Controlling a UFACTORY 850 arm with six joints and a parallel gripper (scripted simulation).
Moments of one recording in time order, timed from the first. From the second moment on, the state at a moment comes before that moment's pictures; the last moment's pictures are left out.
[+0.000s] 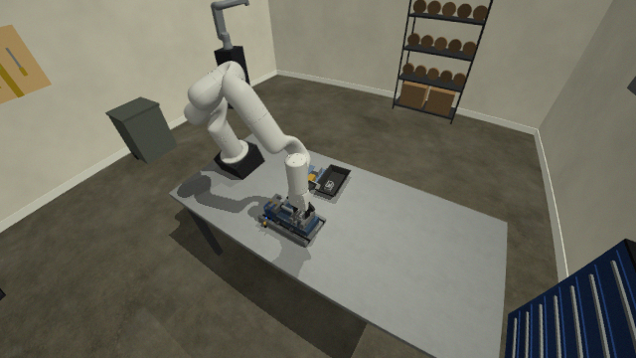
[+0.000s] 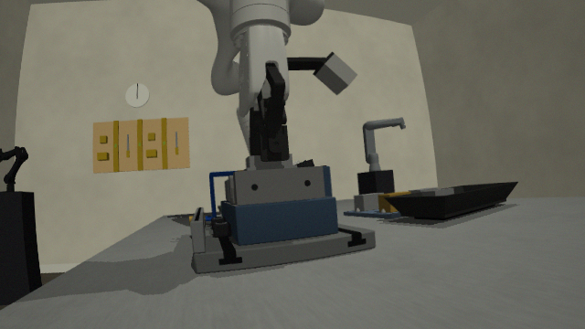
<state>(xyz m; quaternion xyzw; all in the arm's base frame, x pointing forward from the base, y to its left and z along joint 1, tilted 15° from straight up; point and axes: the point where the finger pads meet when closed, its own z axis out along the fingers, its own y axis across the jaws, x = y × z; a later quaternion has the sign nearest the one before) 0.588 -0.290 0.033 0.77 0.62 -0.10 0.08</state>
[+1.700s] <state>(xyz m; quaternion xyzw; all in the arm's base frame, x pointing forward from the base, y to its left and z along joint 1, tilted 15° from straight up) 0.588 -0.290 0.033 0.77 0.62 -0.10 0.08</state>
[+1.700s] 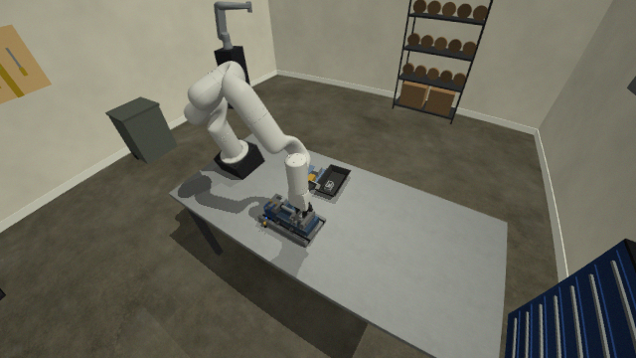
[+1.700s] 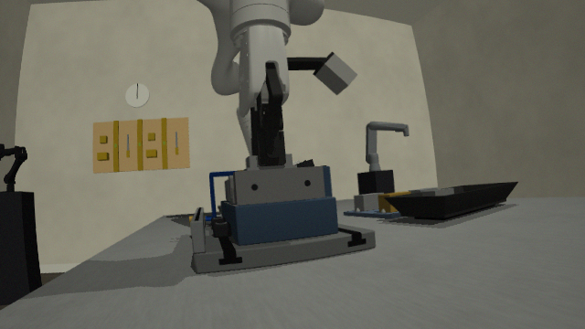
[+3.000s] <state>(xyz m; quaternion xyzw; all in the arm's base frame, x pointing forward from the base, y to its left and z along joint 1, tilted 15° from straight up) 0.590 -0.279 0.073 0.77 0.62 -0.10 0.08</state>
